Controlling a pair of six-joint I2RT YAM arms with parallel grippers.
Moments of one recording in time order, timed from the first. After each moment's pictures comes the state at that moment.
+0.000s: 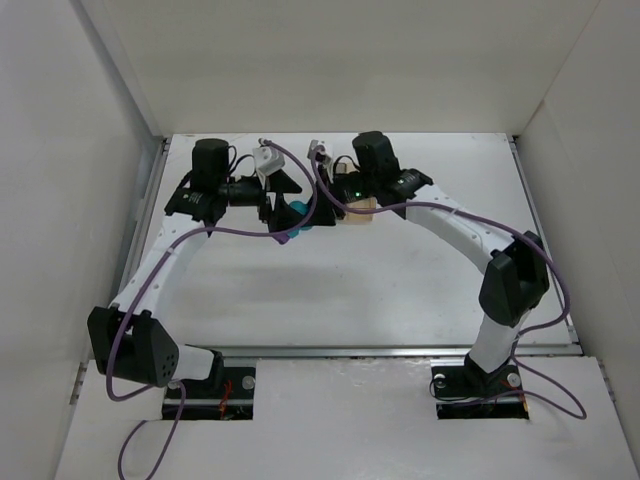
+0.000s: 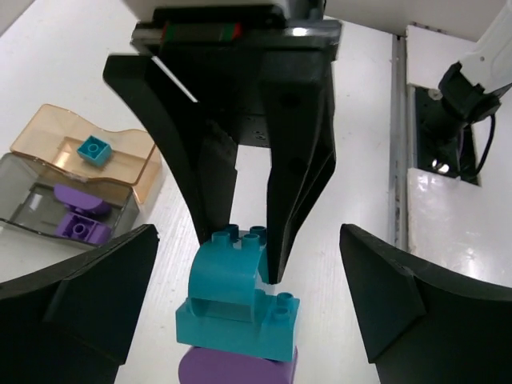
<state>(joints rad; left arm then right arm) -0.23 1.34 1.24 -0.40 1.12 0.31 0.63 1.78 1.59 -0.30 -0.90 -0.10</state>
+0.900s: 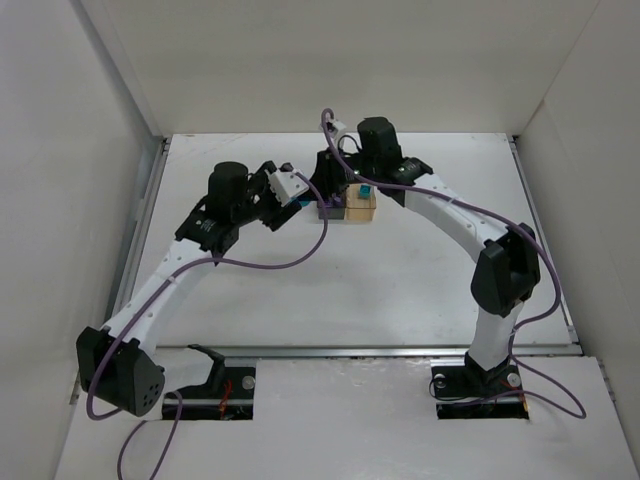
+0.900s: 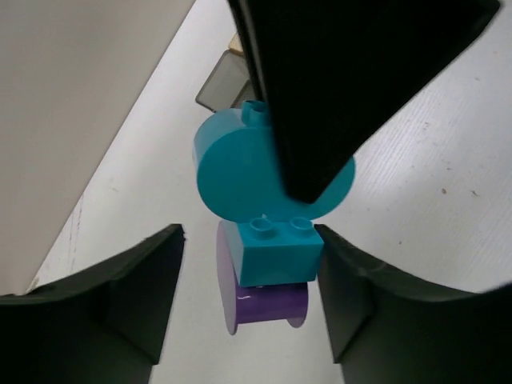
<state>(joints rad) -0.40 1.19 1.07 -0.30 0.35 0.60 0.58 1.86 1.69 -0.25 -0.76 0.33</state>
